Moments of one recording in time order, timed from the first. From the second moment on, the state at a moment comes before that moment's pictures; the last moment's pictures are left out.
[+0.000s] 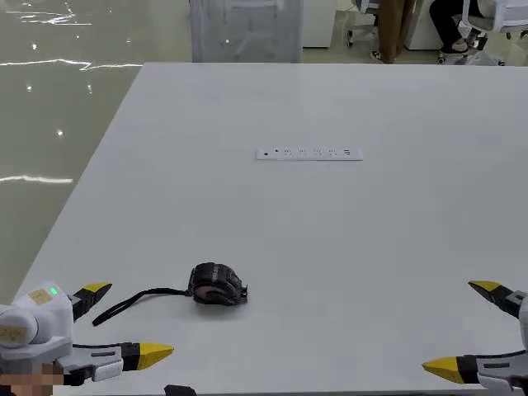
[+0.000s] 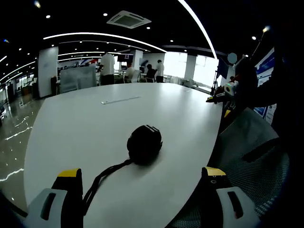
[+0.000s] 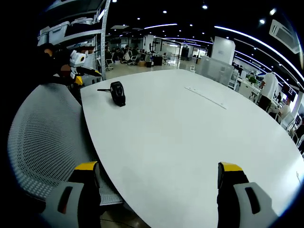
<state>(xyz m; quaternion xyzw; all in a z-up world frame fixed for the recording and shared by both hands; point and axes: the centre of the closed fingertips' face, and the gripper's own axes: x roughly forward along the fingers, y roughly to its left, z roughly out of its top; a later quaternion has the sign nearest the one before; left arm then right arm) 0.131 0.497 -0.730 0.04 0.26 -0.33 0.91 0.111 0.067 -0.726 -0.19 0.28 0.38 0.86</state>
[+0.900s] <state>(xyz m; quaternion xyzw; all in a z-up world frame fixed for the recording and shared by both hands) 0.197 0.440 -0.750 0.20 0.31 -0.46 0.80 0.169 0.127 -0.739 -0.21 0.27 0.45 0.83</state>
